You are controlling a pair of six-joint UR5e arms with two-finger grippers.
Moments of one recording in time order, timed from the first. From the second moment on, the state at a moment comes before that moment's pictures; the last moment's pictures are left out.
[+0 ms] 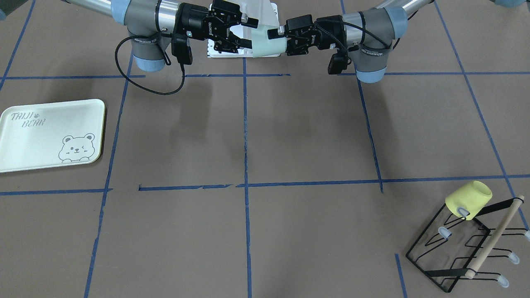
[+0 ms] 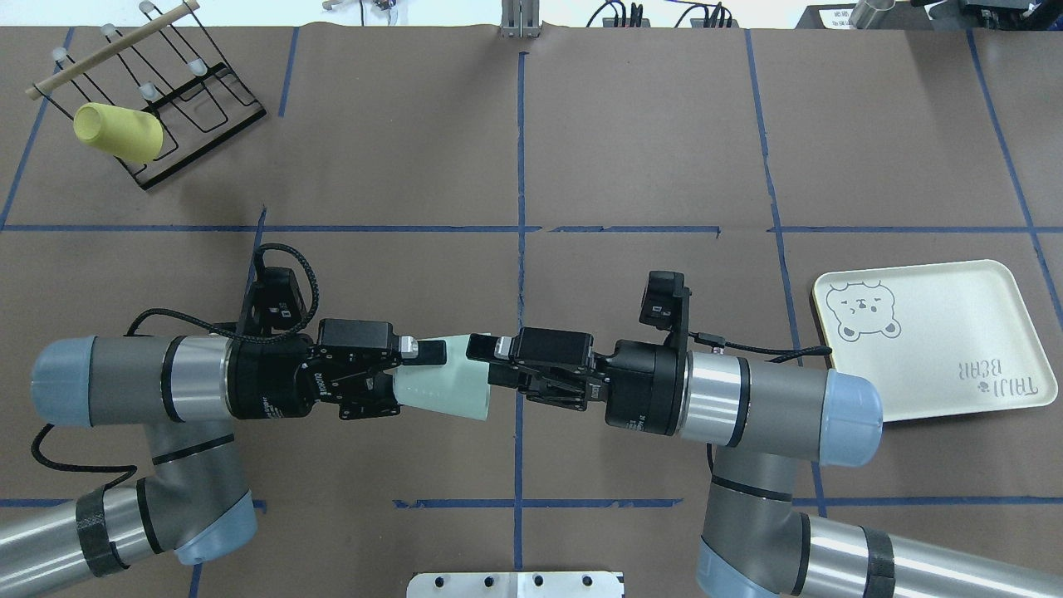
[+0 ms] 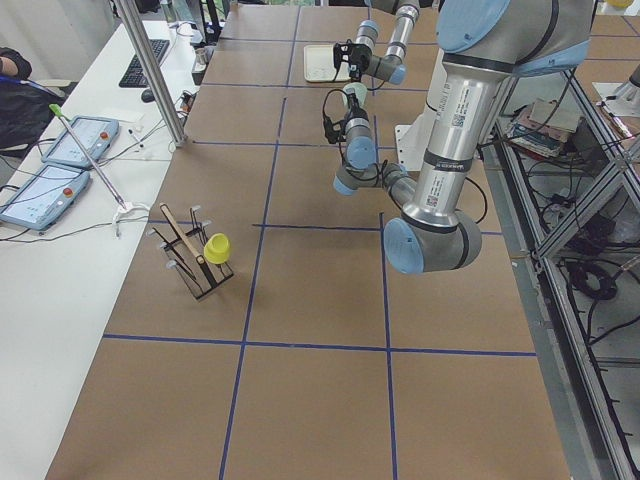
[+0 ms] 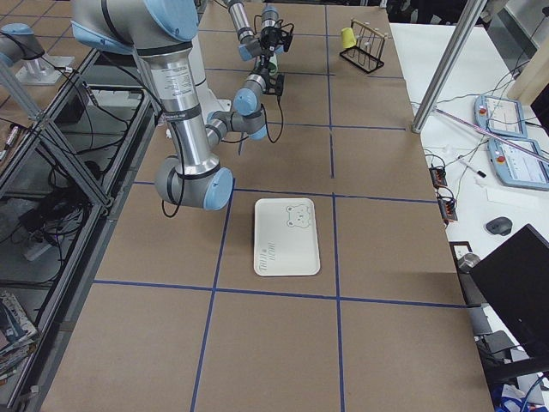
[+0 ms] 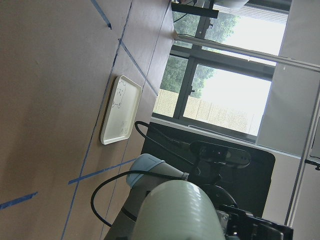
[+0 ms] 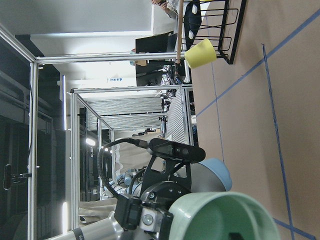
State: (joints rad) left arm -0.44 -1.91 -1.61 -3.45 -1.83 -2.10; right arm 0.32 -1.13 1.65 0.15 1.61 1.85
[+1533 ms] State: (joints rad) left arm -0.44 -1.93 -1.61 -3.45 -1.83 -2.14; right arm 0.32 -1.13 1.66 0.15 1.61 1.89
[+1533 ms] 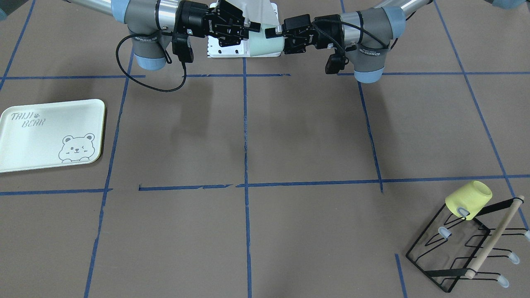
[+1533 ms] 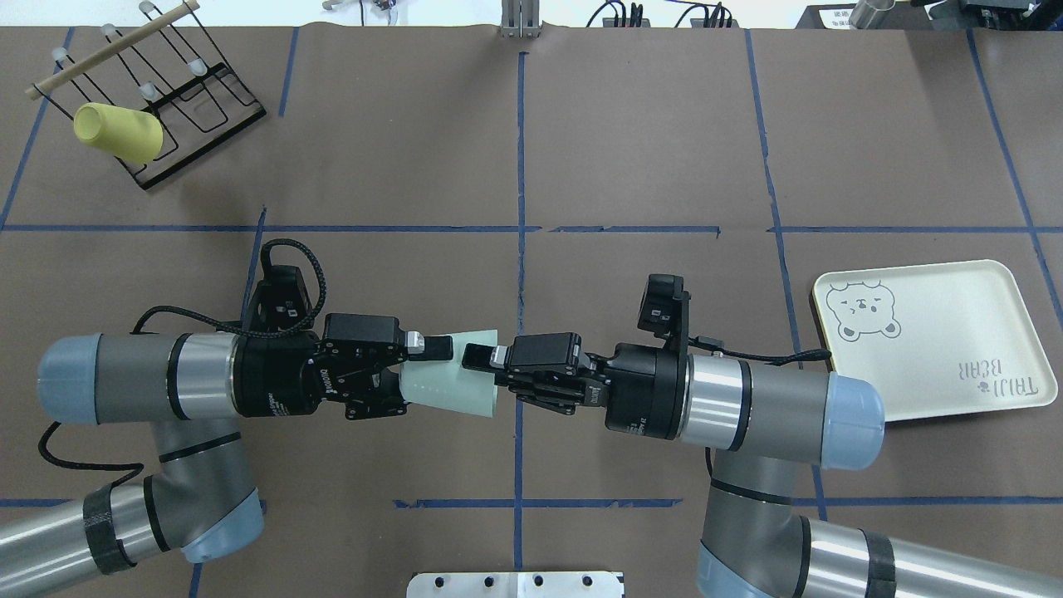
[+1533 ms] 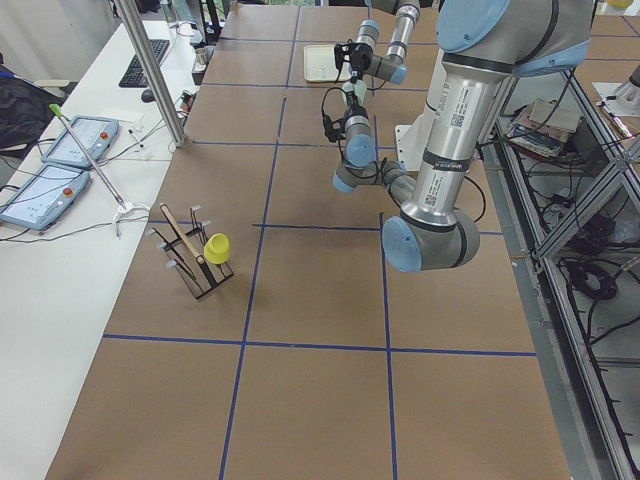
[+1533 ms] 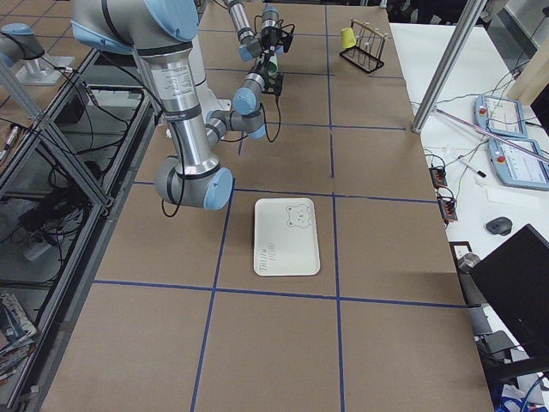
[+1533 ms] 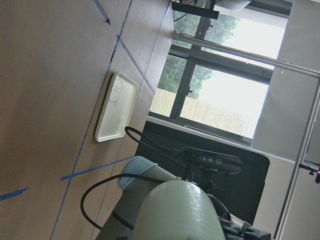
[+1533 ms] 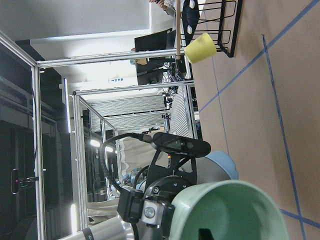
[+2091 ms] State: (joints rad) left arm -0.44 -1.93 -1.60 -3.45 -1.83 -2.14; right arm 0.32 -1.13 1.66 0.15 1.61 1.89
